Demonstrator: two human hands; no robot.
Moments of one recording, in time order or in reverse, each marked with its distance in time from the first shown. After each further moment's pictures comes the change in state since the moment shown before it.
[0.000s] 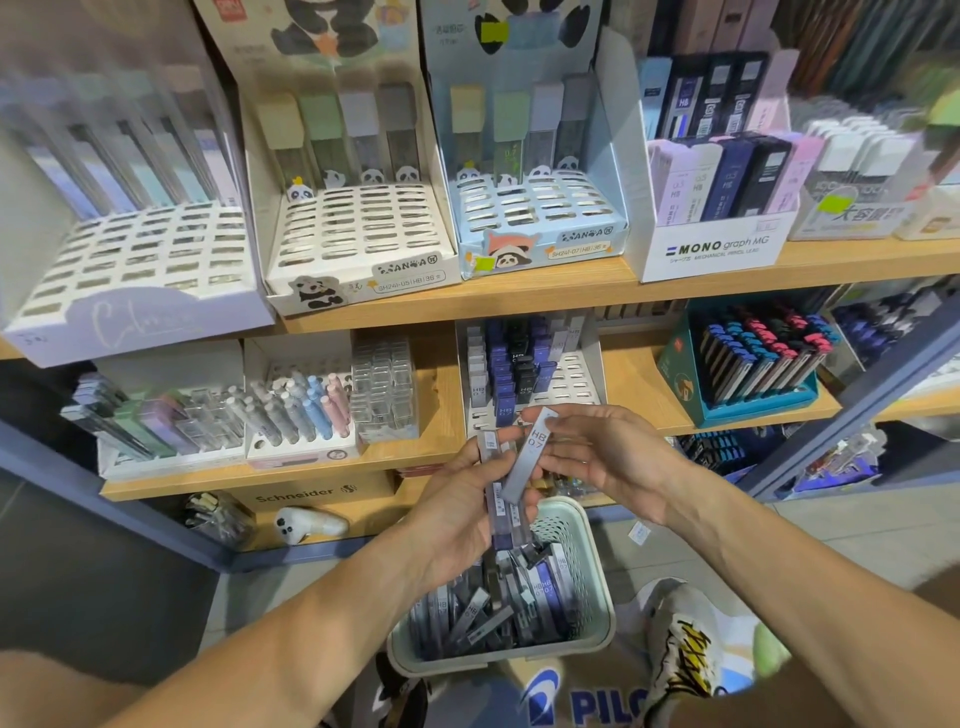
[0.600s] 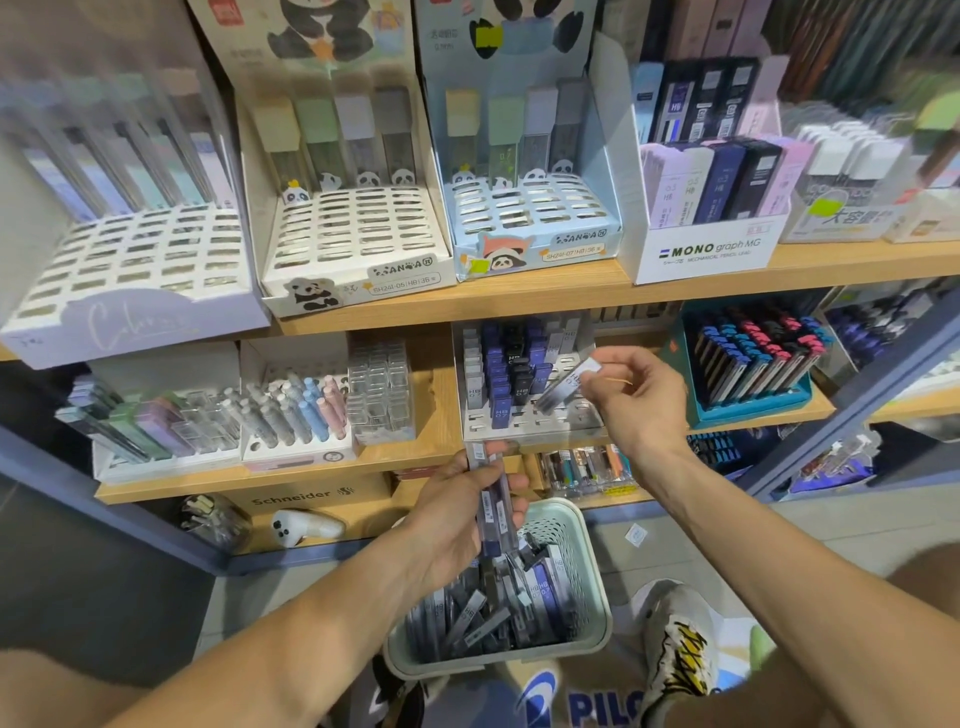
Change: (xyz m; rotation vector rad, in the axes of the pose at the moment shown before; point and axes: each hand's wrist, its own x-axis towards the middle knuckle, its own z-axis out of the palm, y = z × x) left_hand 0.003 -0.003 0.000 0.041 0.166 -0.034; right_hand 0.018 -0.014 -0.011 -0.355 0.614 -0.521
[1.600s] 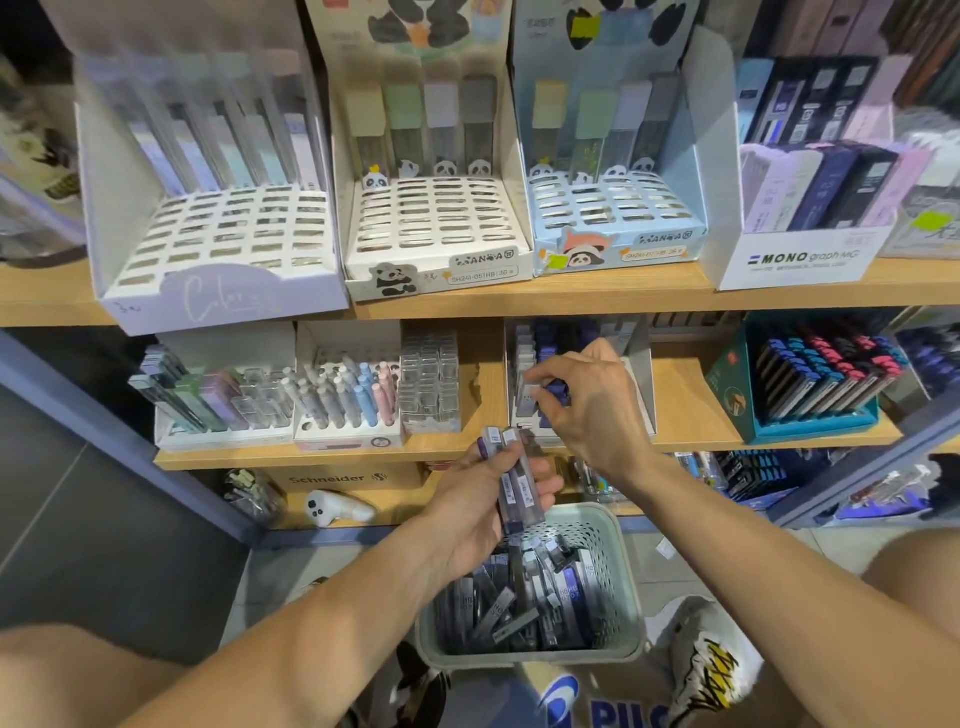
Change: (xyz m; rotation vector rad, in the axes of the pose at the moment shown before) left_hand -0.004 0.013 -0.022 -0.094 0.015 0.015; right_hand 0.000 0.009 0.075 -0.763 -0.234 -0.785
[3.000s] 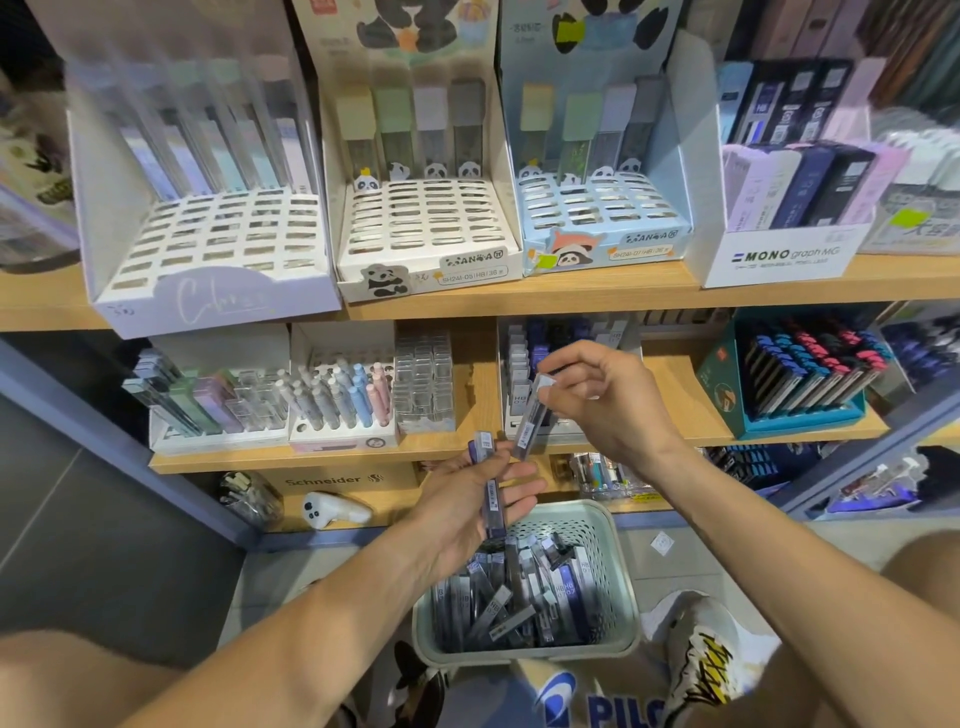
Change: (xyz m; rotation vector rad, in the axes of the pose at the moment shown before) left_hand 0.008 -0.003 -0.016 -0.014 -0.047 -0.007; right_hand -0.009 -0.008 -0.040 0.544 -0.138 0.361
